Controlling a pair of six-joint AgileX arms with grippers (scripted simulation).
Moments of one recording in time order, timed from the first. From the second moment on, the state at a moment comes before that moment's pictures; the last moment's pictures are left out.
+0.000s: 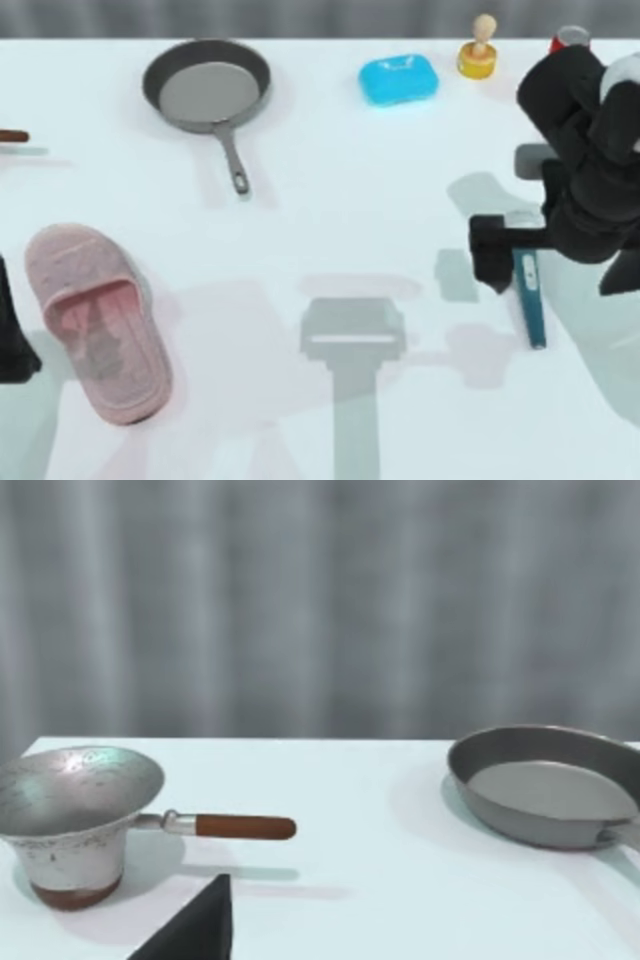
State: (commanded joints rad) left arm 0.00 0.00 0.00 0.00 0.00 0.00; right arm 0.41 1.78 1.24 -0.94 0.04 0.44
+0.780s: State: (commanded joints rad) left arm 0.00 0.00 0.00 0.00 0.00 0.00; right arm 0.40 1.98 1.08 -0.58 0.04 0.43
